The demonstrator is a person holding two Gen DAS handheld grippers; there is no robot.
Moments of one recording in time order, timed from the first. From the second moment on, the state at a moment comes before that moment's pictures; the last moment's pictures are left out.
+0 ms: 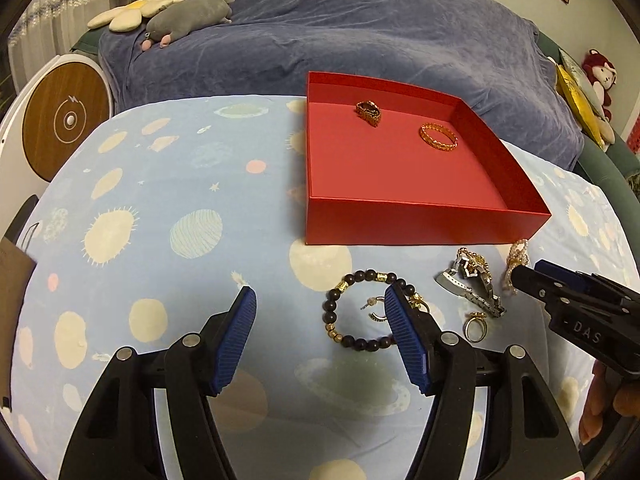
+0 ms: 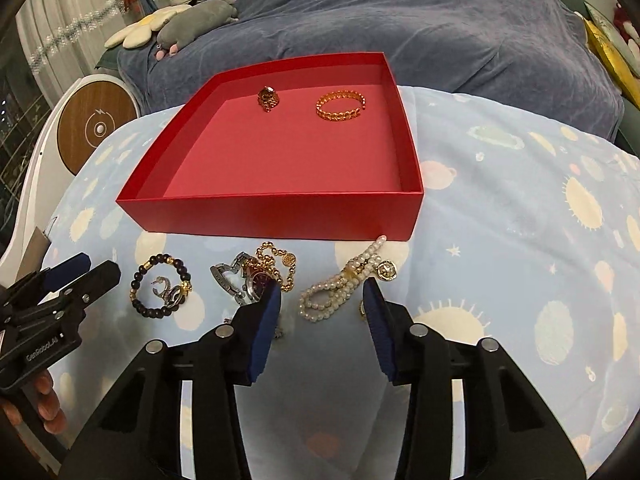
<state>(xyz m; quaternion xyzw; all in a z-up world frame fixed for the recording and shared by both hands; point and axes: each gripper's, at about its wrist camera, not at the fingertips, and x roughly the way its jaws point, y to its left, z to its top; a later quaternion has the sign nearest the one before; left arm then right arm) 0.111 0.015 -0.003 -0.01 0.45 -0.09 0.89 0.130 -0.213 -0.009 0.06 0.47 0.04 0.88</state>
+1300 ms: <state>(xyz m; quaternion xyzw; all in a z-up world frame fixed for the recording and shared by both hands) 0.104 0.000 -0.012 0.00 0.47 -0.11 0.88 0.131 -0.227 -0.013 0.06 0.48 0.03 0.87</state>
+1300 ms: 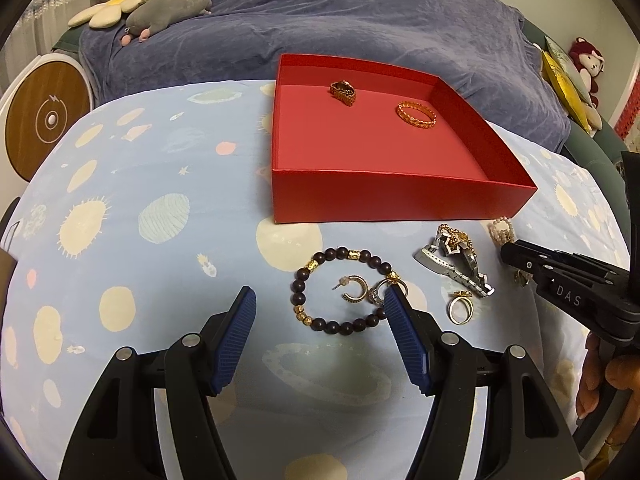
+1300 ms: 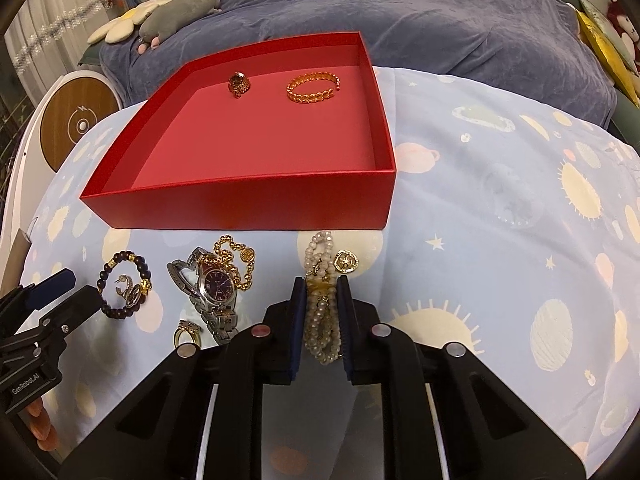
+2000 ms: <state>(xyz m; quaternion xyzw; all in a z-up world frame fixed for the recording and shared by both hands) 0.105 -0.098 -0.008 0.01 0.45 -0.21 0.87 0.093 -0.266 0.013 0.08 0.47 0.03 0.88</state>
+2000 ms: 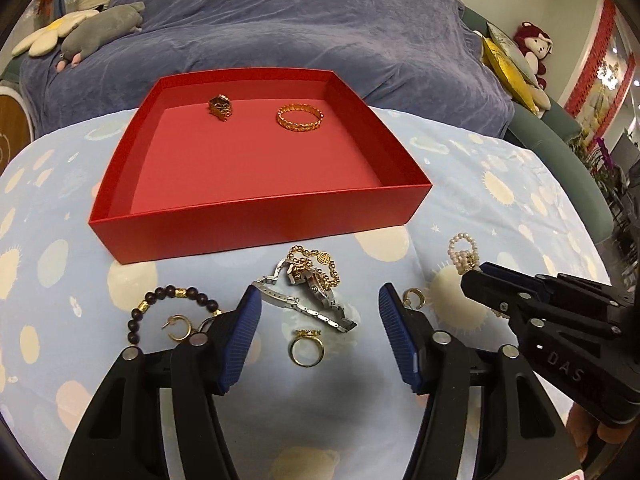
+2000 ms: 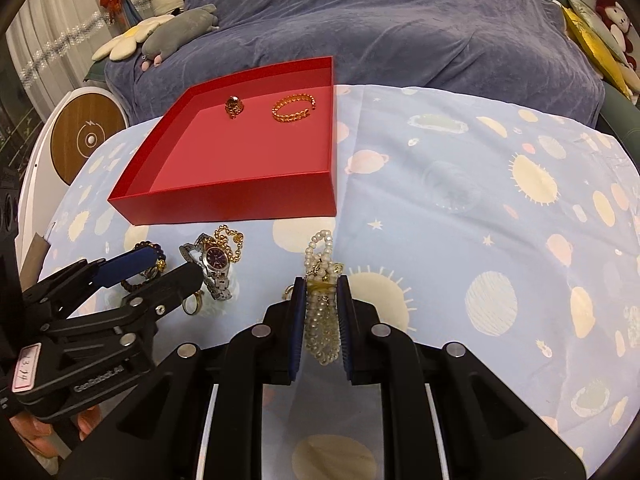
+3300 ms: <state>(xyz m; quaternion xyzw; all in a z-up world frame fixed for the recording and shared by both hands) 0.099 -0.077 0.025 -0.03 0.43 -0.25 0.87 0.099 -0.251 0.036 0.09 0.45 0.06 0.89</state>
